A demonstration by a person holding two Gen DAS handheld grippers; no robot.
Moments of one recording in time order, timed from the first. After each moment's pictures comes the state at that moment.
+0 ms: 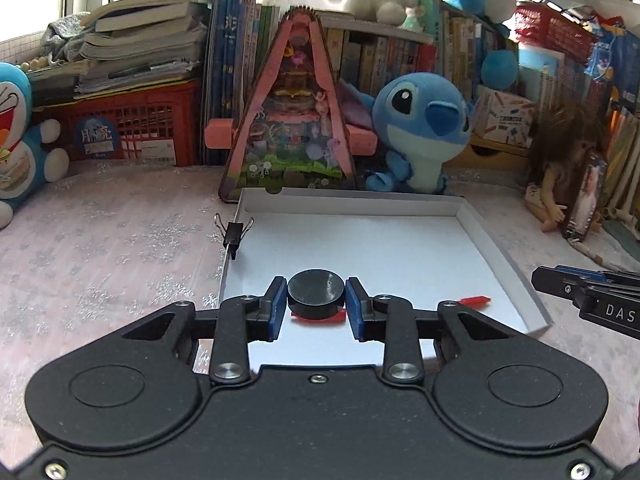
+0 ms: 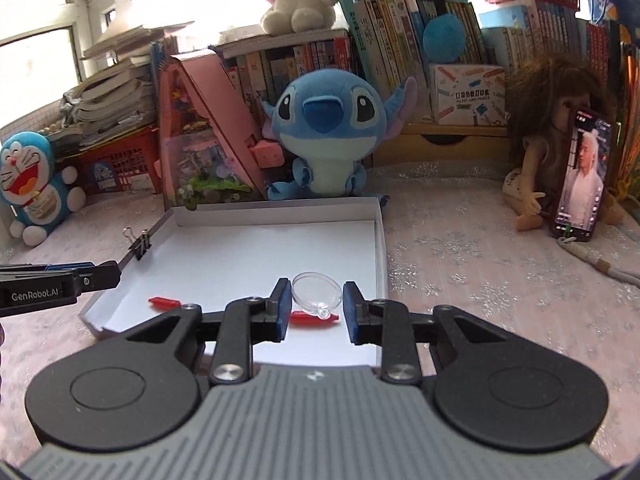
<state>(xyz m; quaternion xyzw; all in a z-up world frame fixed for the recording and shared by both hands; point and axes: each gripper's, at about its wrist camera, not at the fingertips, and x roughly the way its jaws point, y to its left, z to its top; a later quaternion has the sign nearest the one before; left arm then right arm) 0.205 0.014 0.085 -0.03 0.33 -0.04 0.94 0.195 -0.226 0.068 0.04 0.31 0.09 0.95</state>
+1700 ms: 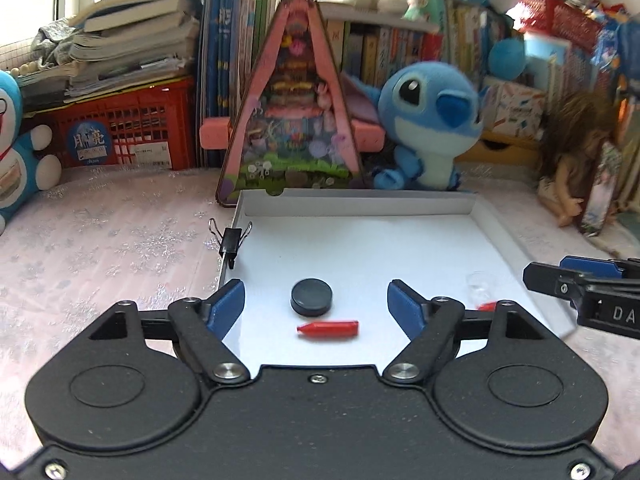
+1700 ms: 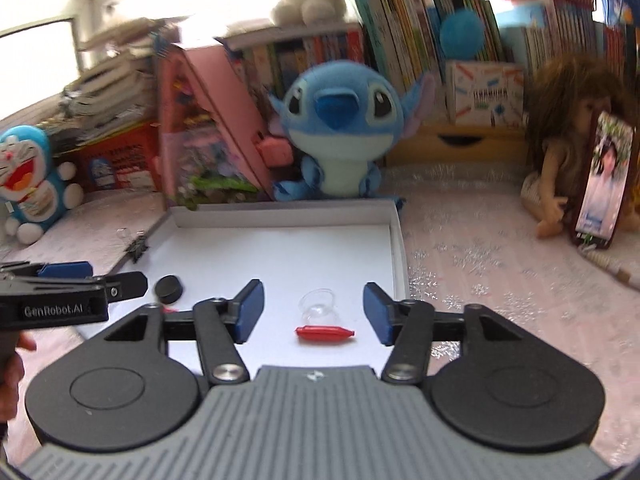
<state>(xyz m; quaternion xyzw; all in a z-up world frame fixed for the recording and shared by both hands) 0.213 0.014 0.068 -0.02 0.31 -0.04 0.95 0.197 -0.213 0.064 0.03 0.29 0.11 0.95</state>
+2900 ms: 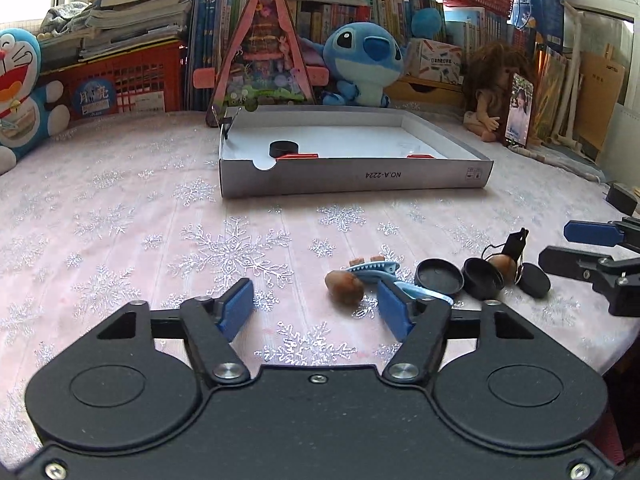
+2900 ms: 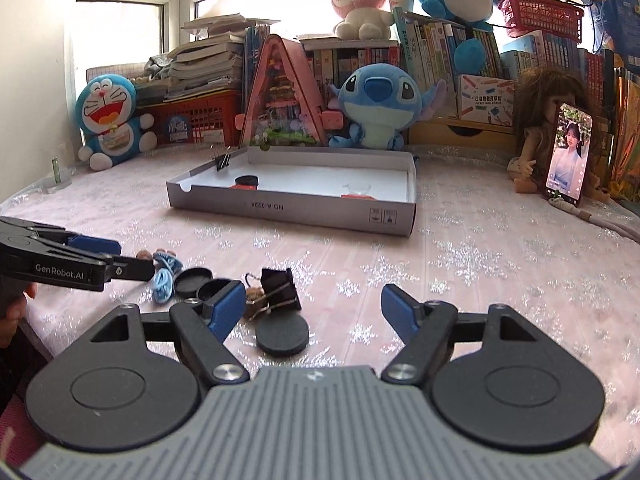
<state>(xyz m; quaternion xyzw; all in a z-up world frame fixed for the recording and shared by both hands) 0.031 0.036 0.001 0.00 0.30 -0.11 0.95 0.015 -0.224 0.011 -0.02 0.24 0.15 0.96</state>
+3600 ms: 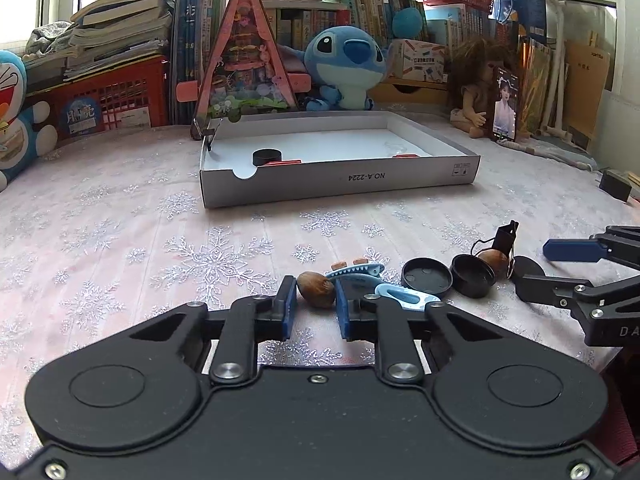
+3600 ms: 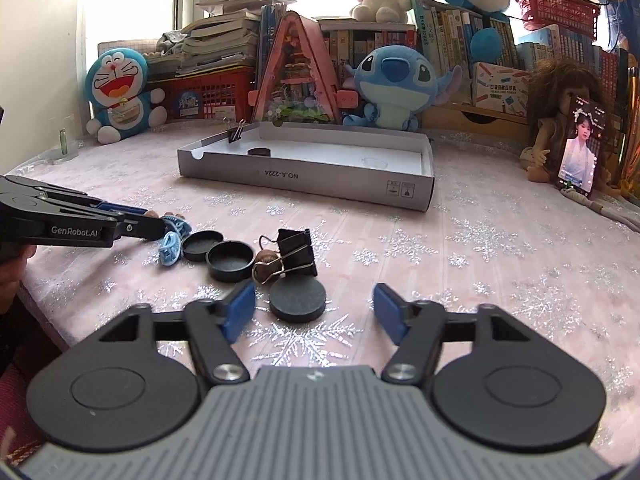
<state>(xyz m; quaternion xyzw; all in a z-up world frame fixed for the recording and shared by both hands) 0.033 0.024 -0.002 0.02 0.29 -0.12 0.95 0.012 -0.215 -0.005 -0.04 0.26 0.17 0.95</state>
